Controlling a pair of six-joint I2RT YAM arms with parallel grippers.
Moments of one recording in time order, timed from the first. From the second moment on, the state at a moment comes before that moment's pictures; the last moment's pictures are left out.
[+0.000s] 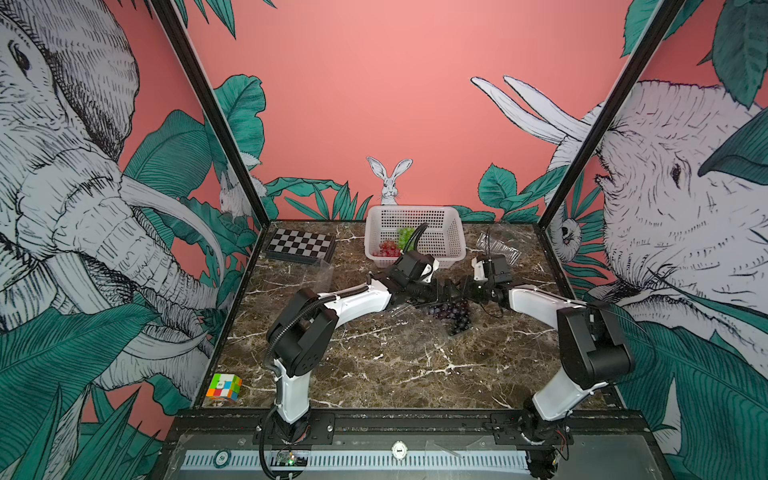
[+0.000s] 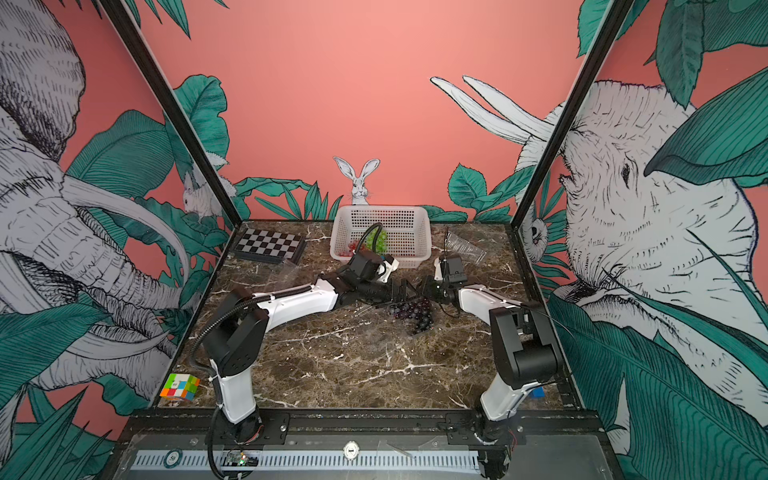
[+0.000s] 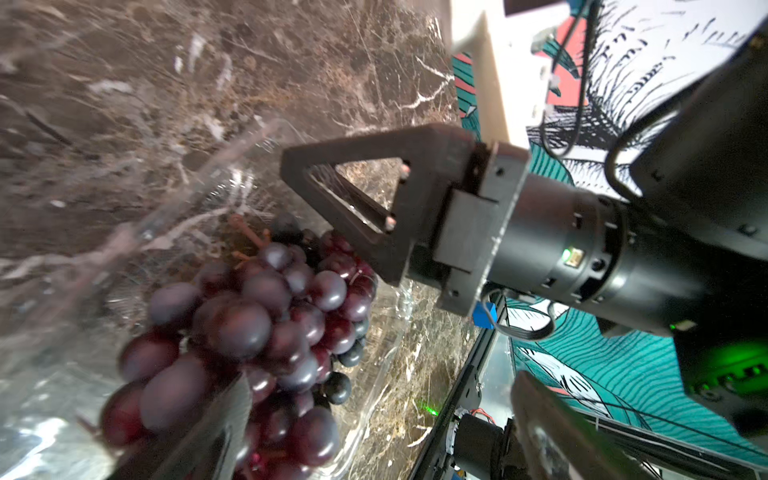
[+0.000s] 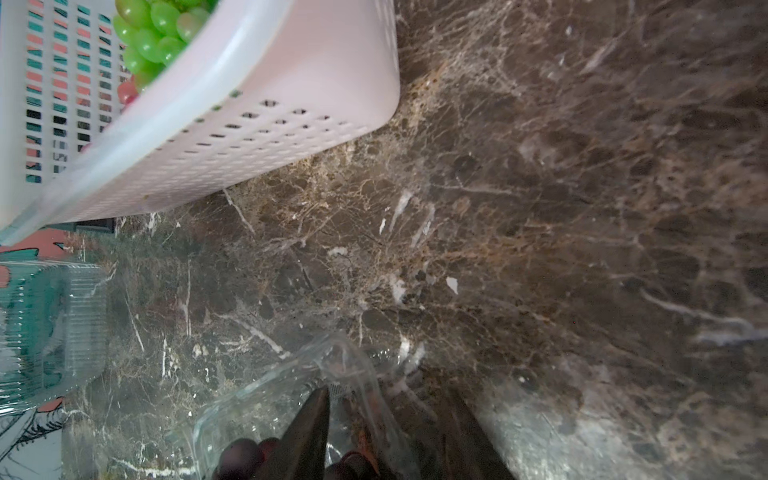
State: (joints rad) left arm -0.80 1.88 1.31 -0.11 0.51 -0.80; right arm 0.24 1.66 0.91 -0.12 -0.31 0.53
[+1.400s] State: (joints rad) left arm -0.78 1.80 1.21 -0.07 0.53 -0.88; right arm 0.41 1.71 0.79 0.28 0.00 1.13
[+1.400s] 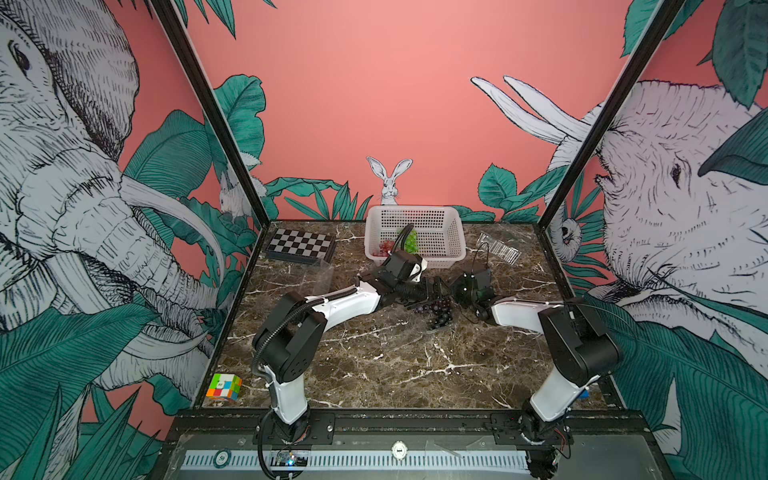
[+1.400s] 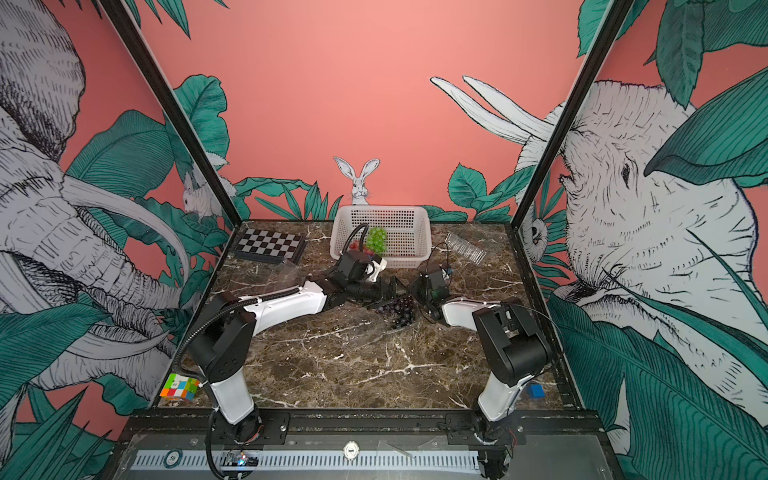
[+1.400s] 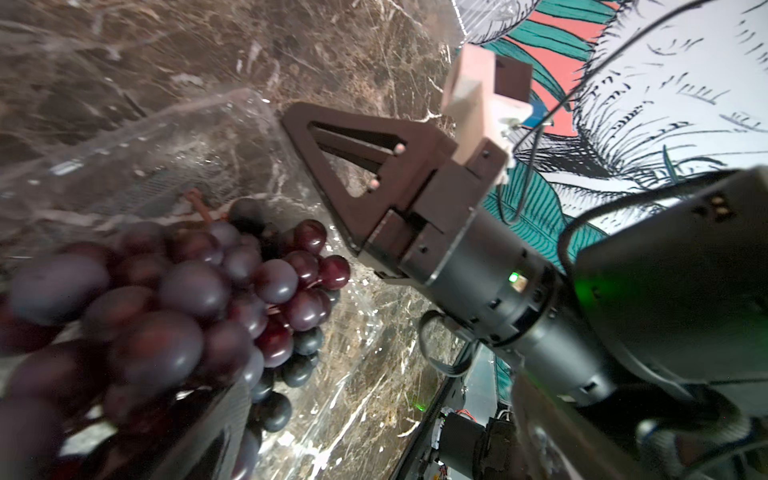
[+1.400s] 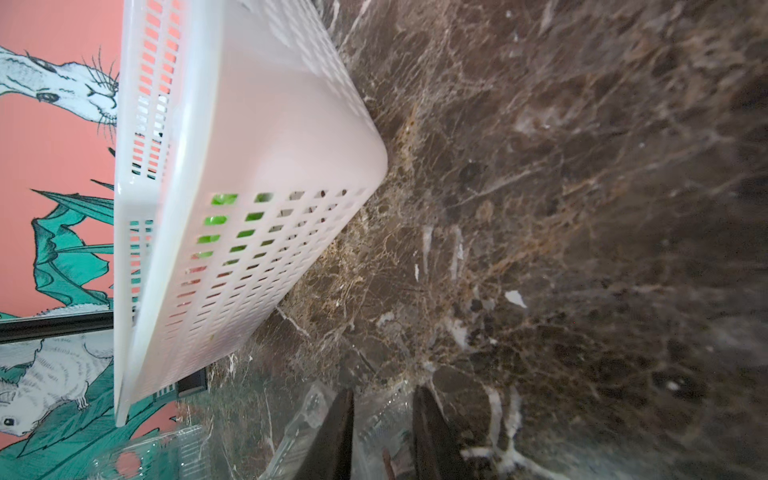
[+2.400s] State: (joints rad) left arm -0.50 1.56 1.03 -0.15 0.48 -0.82; right arm 0.50 1.51 1.01 -0.17 -0.01 0.66
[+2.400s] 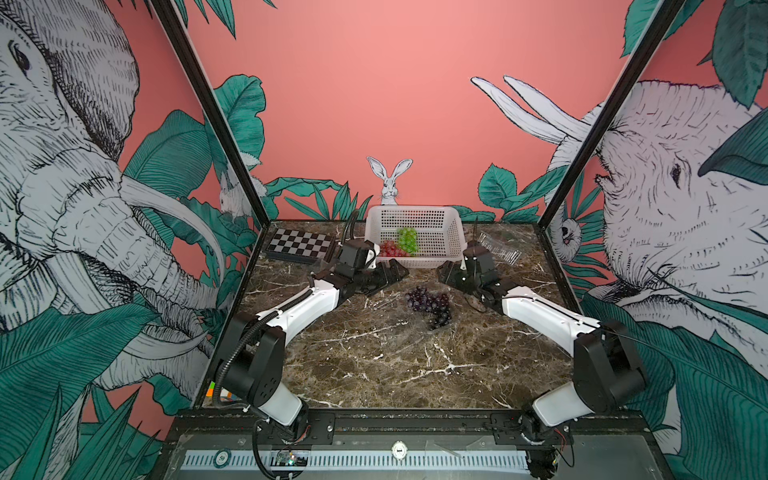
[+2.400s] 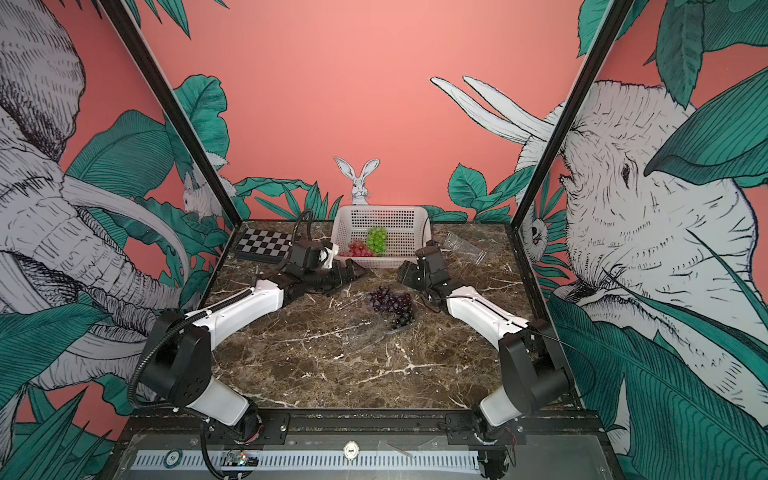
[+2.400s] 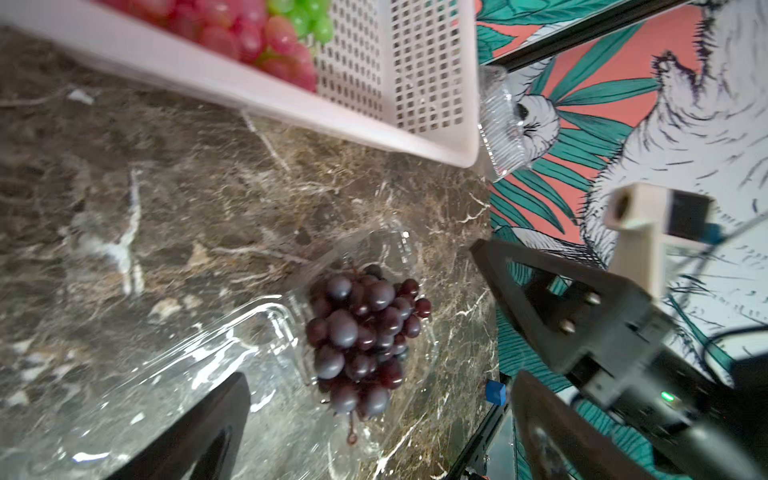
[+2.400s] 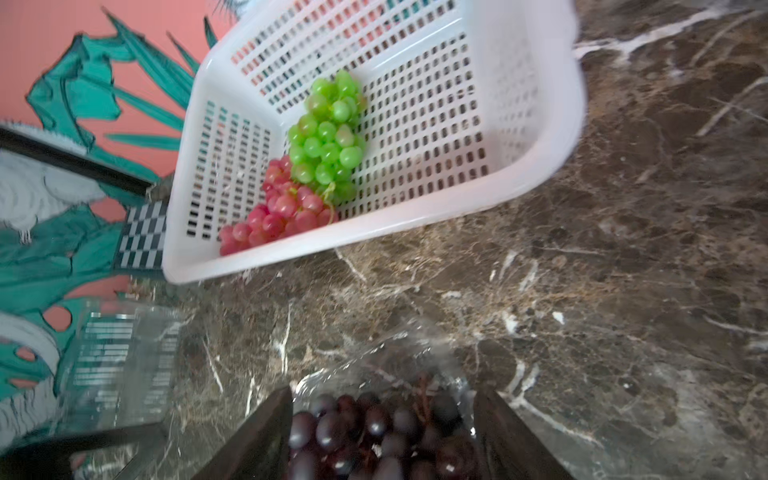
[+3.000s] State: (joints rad) left arm -0.46 1.69 0.93 0.03 0.54 -0.97; right arm 0.81 1.53 1.12 -0.48 0.11 0.52
